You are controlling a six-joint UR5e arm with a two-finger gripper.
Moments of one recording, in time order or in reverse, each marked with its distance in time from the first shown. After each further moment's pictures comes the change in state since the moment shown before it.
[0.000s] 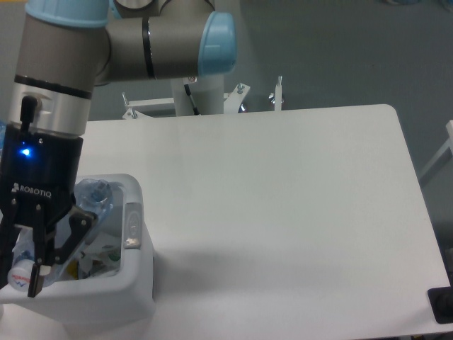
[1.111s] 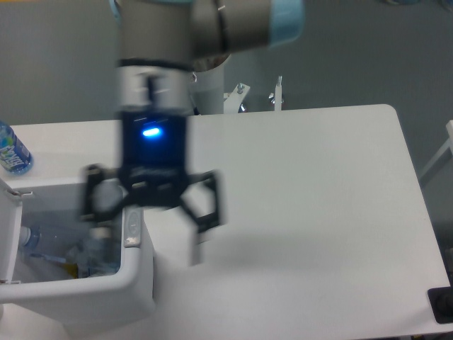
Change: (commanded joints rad) arm 0.300 0.176 -0.210 -0.049 0.185 0.199
